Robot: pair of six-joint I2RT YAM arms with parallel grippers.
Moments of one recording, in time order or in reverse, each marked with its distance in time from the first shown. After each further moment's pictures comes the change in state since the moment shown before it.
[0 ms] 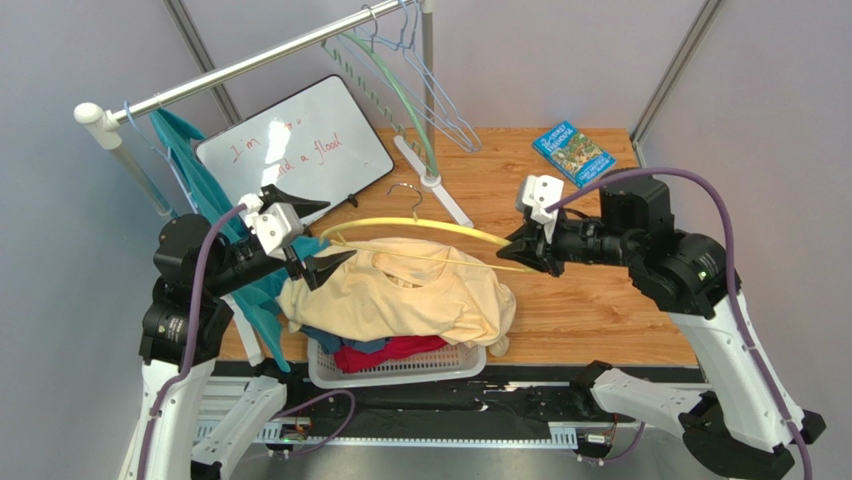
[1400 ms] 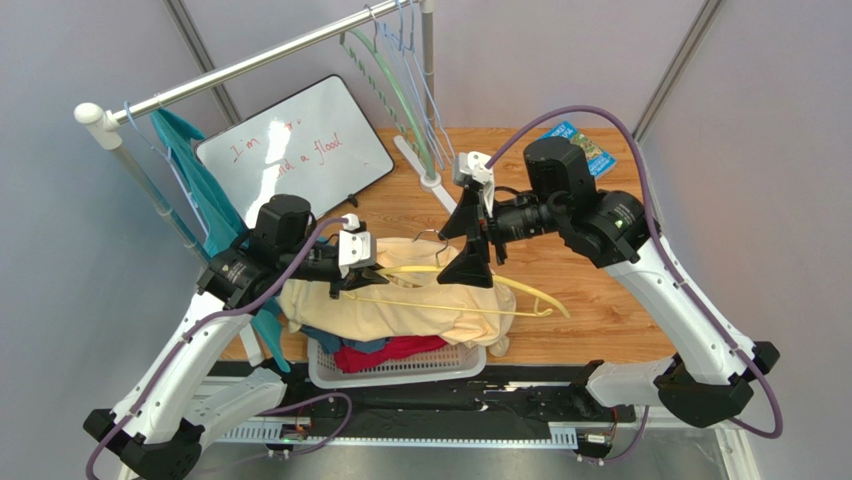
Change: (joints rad) left arm -0.299 0.206 -0.081 -0.262 0.084 0.356; right arm 0.104 0.221 0.059 0.143 -0.306 0.264
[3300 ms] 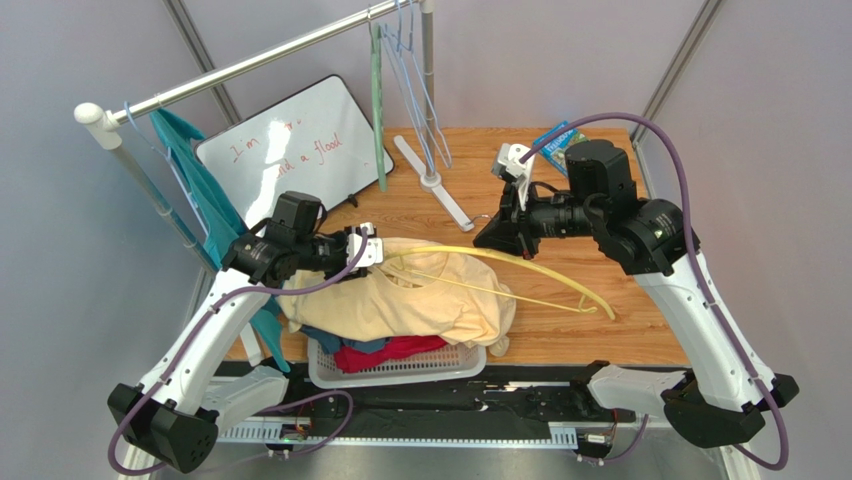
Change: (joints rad) left arm 0.118 0.114 -0.077 -0.047 -0.192 0.379; right arm -0.137 -0.086 -0.003 -0.121 0.175 -0.038
